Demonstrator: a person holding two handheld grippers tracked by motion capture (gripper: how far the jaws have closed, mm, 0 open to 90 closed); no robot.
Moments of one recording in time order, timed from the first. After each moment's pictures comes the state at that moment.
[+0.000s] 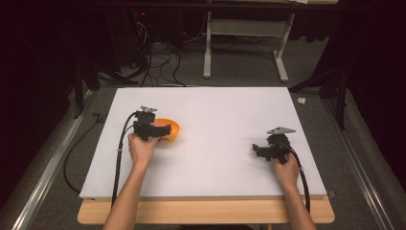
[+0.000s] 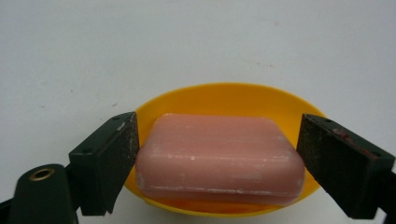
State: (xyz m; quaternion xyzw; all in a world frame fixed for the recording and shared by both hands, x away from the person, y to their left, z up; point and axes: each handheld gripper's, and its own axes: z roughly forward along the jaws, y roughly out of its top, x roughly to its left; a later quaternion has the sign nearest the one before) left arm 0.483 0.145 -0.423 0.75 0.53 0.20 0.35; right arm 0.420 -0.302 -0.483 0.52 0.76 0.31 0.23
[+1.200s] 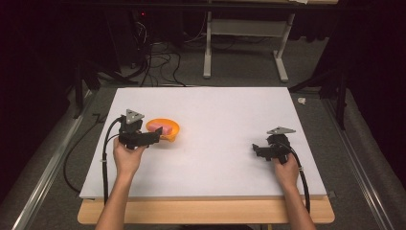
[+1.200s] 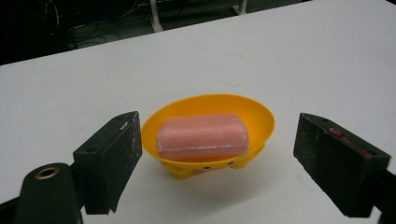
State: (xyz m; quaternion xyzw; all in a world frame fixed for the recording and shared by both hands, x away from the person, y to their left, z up) left arm 0.422 0.172 -0.383 0.75 0.46 0.24 0.41; right arm 0.420 -0.301 -0.483 0.52 0.76 0.31 0.23
